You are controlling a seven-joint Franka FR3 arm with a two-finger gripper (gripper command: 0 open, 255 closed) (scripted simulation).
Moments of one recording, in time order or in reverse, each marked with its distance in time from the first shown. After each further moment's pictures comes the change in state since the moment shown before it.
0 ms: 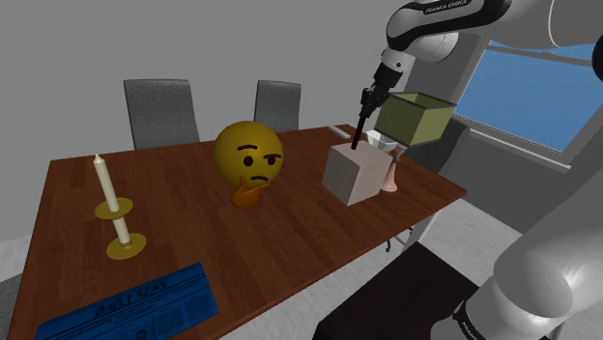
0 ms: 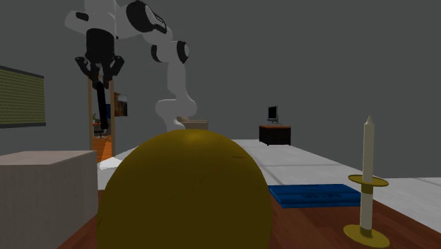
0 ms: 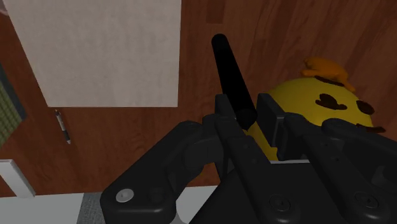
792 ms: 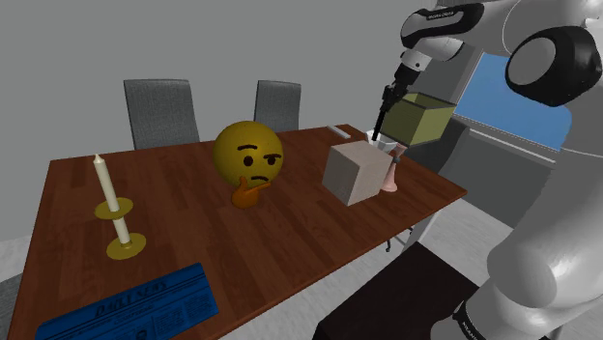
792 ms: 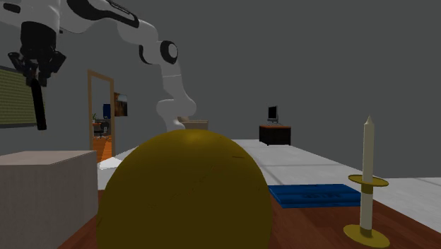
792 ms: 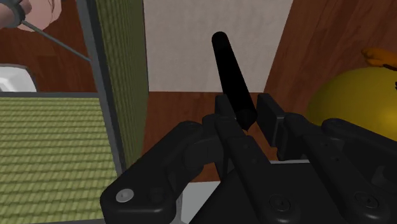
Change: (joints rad) arm -0.145 0.303 -0.110 0.394 0.086 -0.139 -0.250
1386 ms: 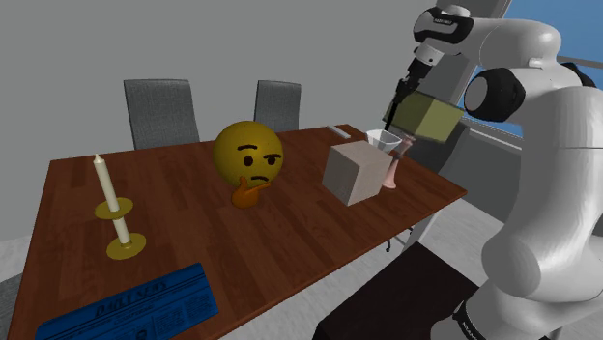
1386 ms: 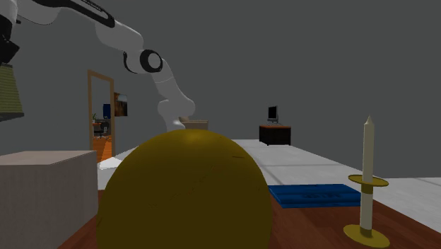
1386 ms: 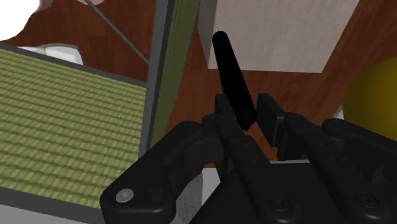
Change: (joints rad) arm -0.162 0.329 -0.019 0.539 0.081 -0.203 -0.110
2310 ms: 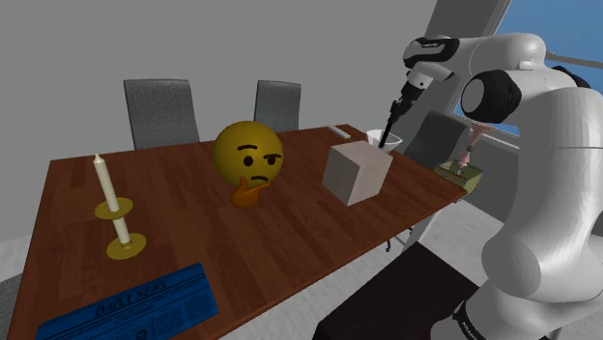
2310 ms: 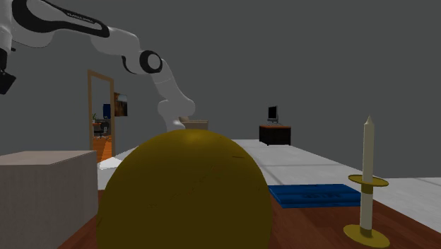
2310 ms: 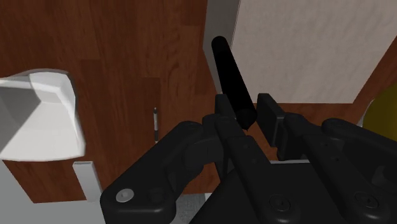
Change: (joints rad) arm 0.007 0.018 -0.001 -0.183 0.008 0.156 -0.047
